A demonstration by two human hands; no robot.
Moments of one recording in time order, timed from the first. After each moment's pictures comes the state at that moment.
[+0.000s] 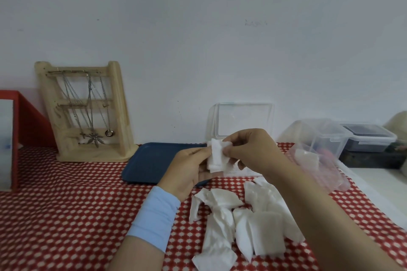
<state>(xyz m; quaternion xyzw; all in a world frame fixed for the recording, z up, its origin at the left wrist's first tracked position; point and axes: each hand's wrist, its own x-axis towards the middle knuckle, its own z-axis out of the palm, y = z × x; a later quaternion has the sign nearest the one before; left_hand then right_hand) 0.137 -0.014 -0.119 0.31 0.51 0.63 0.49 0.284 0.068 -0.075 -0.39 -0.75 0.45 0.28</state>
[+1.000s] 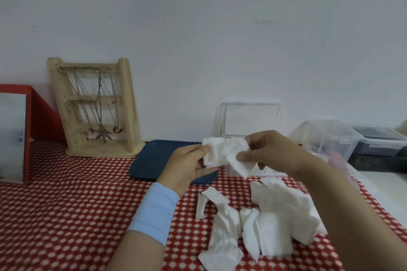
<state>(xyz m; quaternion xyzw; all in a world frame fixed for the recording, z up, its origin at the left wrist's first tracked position) 0.116 -0.017 -0.126 0.27 0.52 0.66 0.47 0.306 0.094 -0.076 -0.31 -0.82 0.45 0.18</state>
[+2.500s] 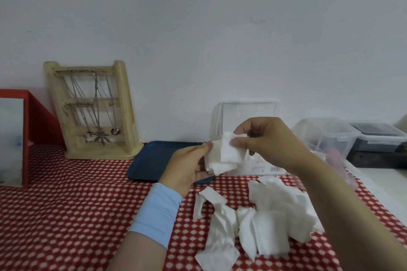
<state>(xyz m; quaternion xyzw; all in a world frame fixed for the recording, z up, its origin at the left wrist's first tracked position) 0.130 -0.014 -0.120 0.25 0.55 0.65 0.46 0.304 0.087 -0.064 -0.27 -0.81 0.42 0.32</state>
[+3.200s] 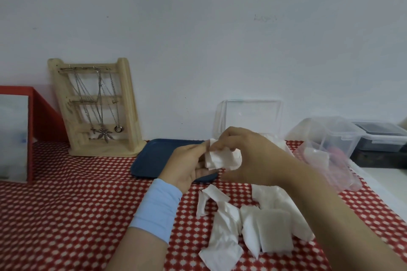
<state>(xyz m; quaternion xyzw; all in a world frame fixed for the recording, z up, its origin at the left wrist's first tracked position) 0.126 -0.021 -0.112 0.25 0.55 0.64 0.47 0.283 0.072 -0.084 -0.15 -0.96 0.13 0.20</state>
